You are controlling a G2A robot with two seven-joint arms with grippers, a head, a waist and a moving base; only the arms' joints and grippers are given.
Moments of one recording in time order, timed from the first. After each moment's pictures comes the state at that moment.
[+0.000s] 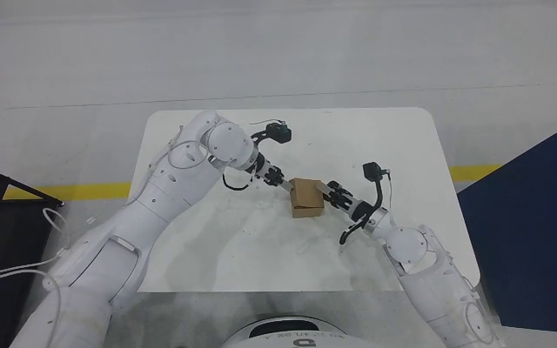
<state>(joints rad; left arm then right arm) 0.61 -1.30 -0.67 -1.14 0.38 -0.20 -1.32 -1.60 -1.15 1.30 -1.67 -0.24 -0.16 0.44</state>
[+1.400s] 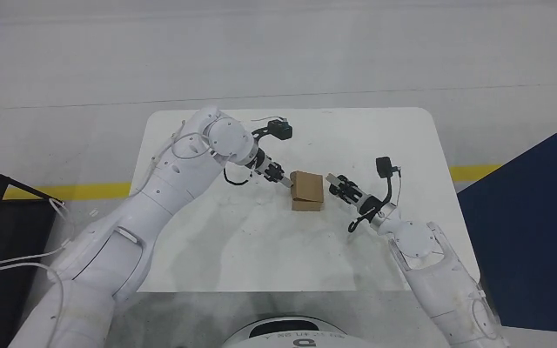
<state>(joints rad) 0.56 -1.33 -0.64 -1.02 0.35 -0.30 -1.28 -1.60 -1.15 1.35 -1.66 -0.11 -0.12 0.44</state>
